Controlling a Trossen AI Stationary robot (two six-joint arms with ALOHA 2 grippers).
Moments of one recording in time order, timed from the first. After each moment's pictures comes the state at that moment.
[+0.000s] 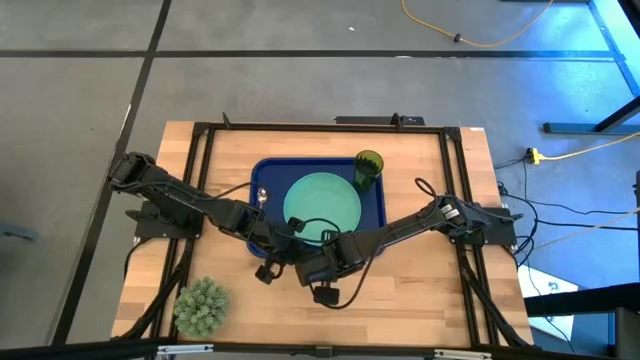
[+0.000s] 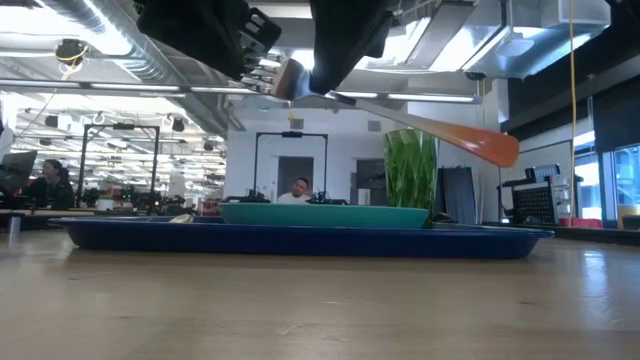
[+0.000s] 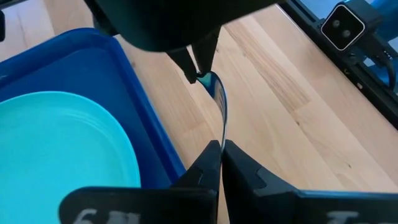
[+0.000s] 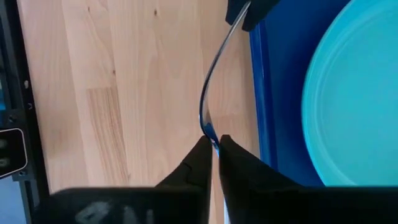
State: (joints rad) left arm -0.31 1.51 1.02 -0.35 0.04 0.16; right arm 0.38 2.24 2.12 -1.17 0.08 0.47
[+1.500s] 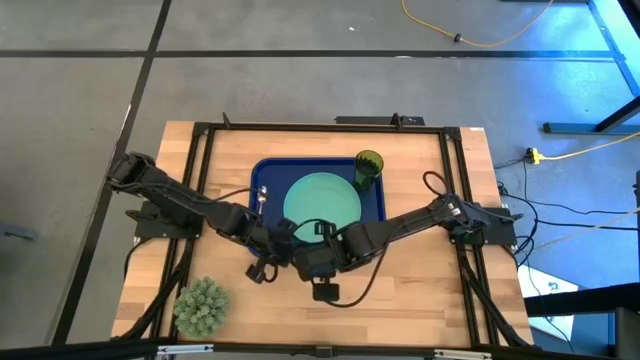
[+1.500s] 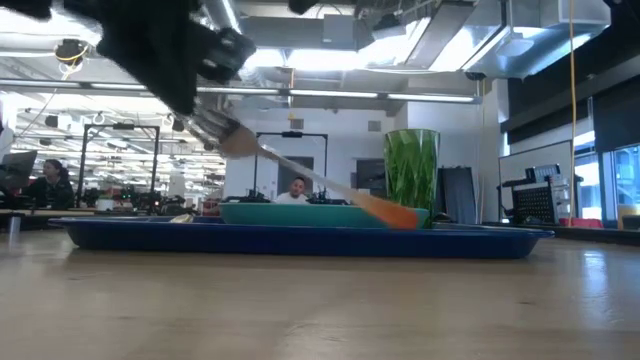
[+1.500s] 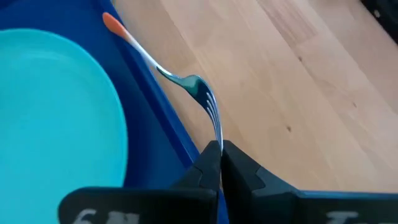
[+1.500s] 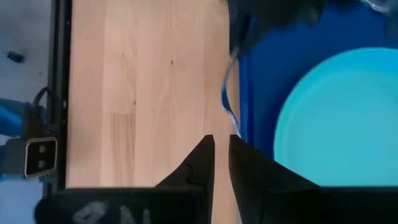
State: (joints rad) left arm -0.35 1.50 1.02 -0.49 0.00 0.17; right arm 0.37 2.23 2.30 -1.24 0.15 0.33
